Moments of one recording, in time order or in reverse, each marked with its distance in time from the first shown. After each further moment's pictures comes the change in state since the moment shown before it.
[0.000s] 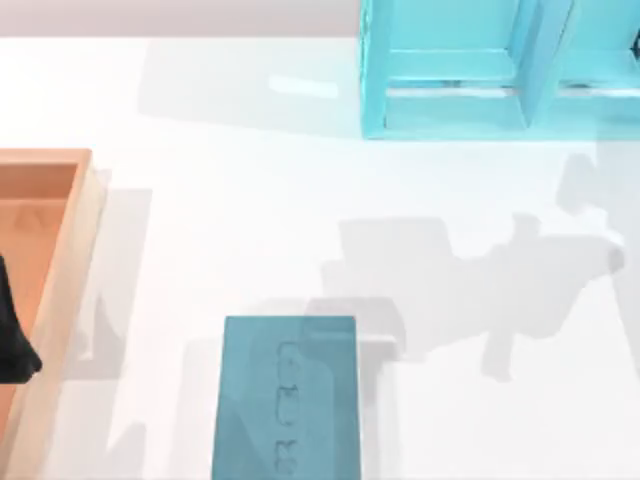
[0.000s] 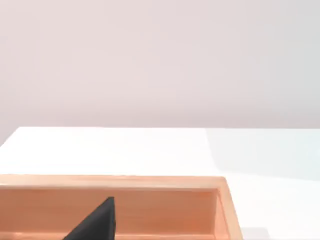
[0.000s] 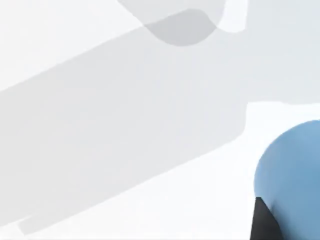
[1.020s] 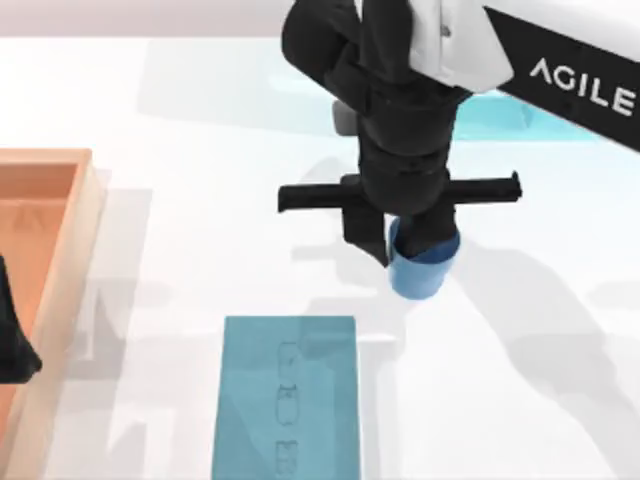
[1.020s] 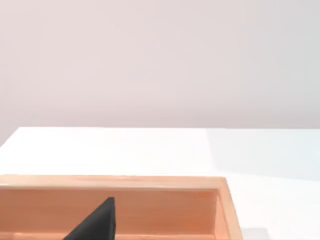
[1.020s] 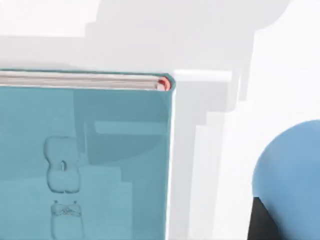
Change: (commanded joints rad) left arm 0.000 0.000 0.000 0.000 0.000 0.000; right arm 0.797 0.259 0.457 -0.348 0.056 1.904
